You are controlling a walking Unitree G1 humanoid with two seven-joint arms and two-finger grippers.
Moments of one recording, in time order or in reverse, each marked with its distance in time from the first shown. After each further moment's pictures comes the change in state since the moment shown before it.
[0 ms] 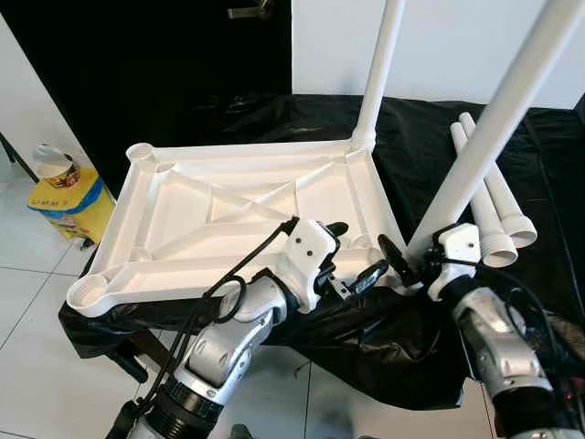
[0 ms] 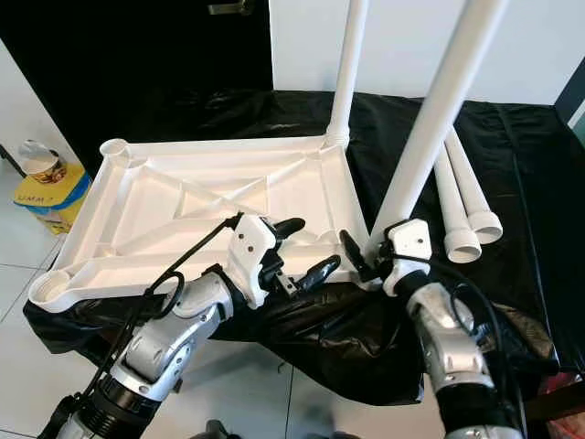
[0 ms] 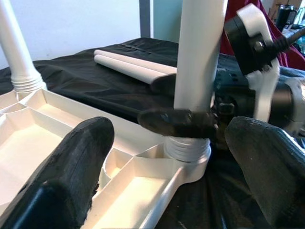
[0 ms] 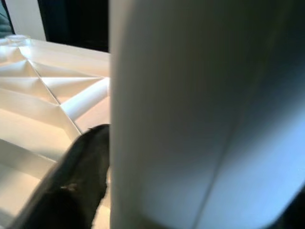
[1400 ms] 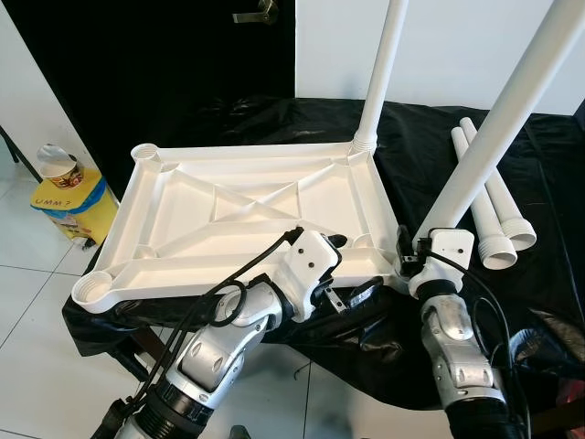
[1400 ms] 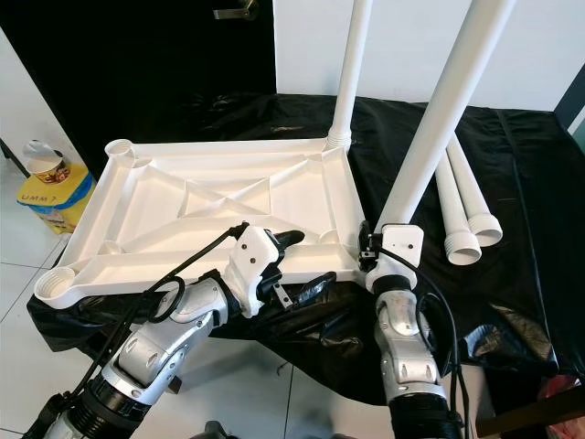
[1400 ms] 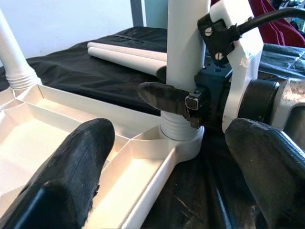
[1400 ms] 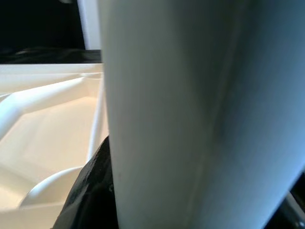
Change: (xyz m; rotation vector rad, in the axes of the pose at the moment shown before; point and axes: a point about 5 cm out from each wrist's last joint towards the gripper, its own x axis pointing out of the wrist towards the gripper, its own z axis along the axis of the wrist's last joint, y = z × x) left arm -0.006 -0.001 -0.003 0.056 0.058 -0.027; right arm 0.001 0.030 -0.012 0.098 0.069 -0.587
